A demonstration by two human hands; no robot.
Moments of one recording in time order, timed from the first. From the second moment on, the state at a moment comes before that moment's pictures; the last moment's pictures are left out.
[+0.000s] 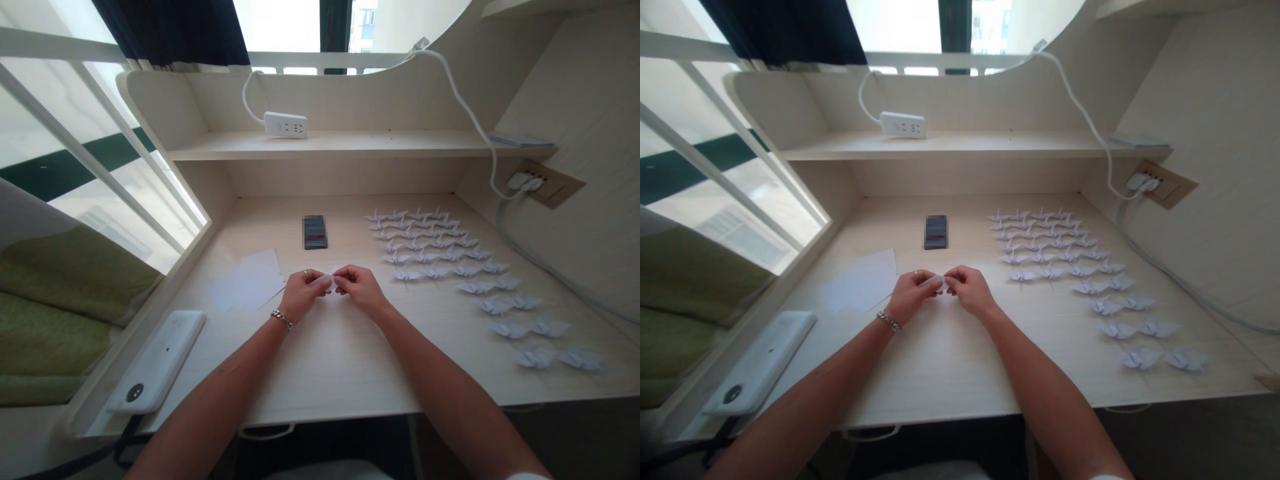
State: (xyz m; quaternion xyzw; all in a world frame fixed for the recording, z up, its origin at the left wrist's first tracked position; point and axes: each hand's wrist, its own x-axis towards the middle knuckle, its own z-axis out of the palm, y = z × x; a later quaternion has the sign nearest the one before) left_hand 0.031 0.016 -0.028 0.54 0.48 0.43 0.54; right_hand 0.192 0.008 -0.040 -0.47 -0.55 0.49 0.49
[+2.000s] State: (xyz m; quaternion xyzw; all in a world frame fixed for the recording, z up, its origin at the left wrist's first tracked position) left_hand 0.011 0.007 -0.025 0.60 0.43 0.48 0.46; right_hand 0.177 -0.004 -0.037 -0.45 -0.58 0.39 0.56
